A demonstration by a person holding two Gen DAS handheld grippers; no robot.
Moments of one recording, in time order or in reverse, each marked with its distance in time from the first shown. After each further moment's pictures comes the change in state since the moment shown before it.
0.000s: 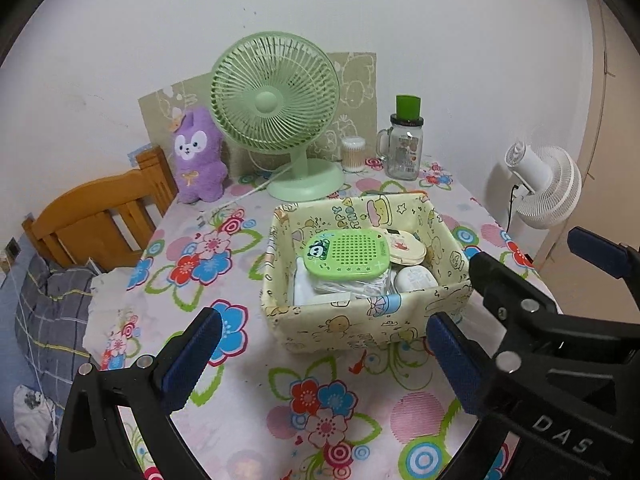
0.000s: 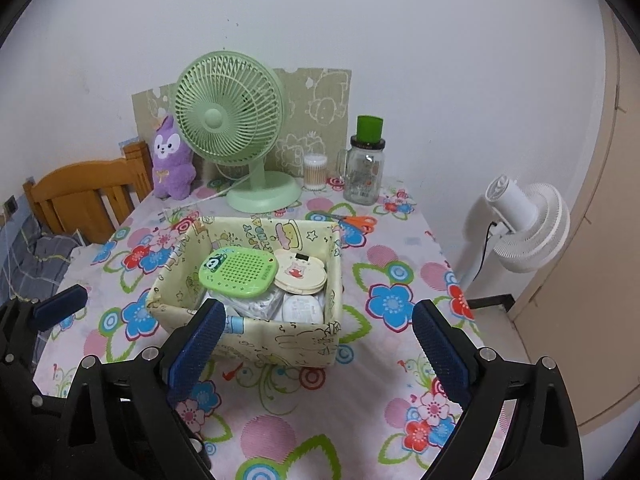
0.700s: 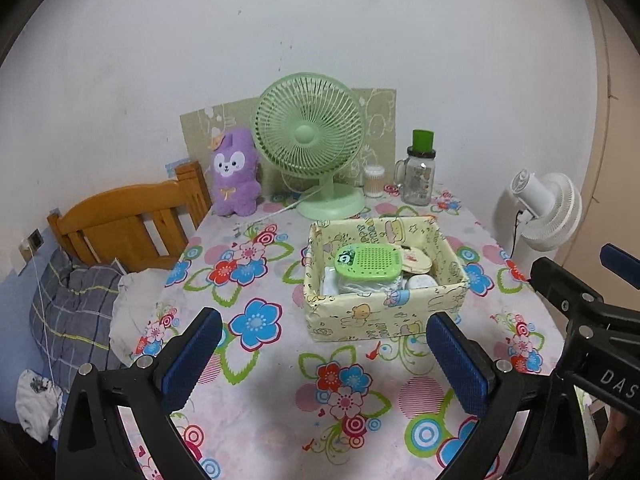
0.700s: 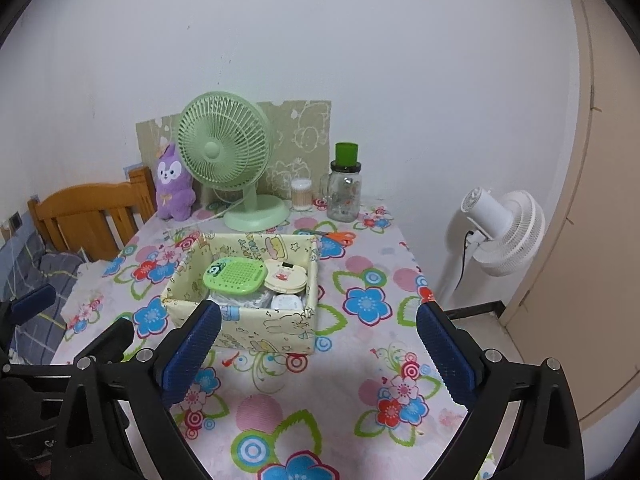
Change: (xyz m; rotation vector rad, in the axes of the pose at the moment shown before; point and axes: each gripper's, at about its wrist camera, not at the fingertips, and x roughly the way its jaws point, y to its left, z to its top) left arm -0.069 0.019 -0.021 -0.047 -0.094 0.051; right arm -0.069 -0.021 -0.017 0.036 -0.087 -0.016
